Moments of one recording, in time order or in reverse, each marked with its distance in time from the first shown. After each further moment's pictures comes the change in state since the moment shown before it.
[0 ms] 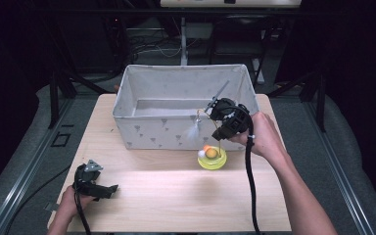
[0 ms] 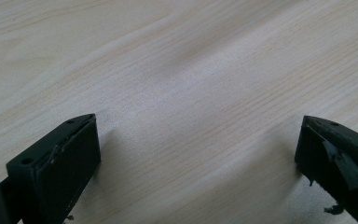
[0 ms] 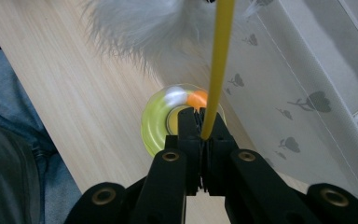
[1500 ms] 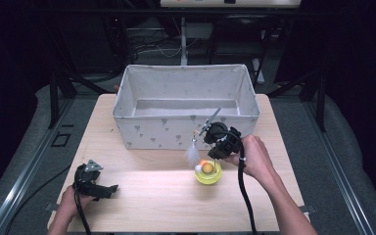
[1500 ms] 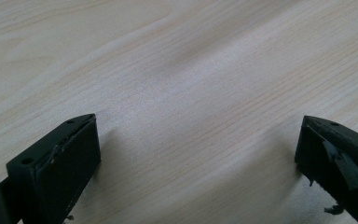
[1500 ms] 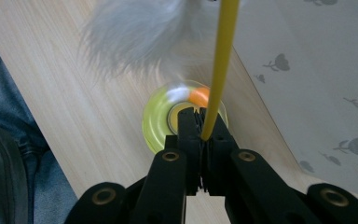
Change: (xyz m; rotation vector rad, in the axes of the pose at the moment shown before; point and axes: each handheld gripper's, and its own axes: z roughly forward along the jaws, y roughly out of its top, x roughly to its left) left arm 0.000 0.000 0.000 0.000 0.001 -0.001; right arm 0.024 -0.023 0.052 0.025 0.000 -0.020
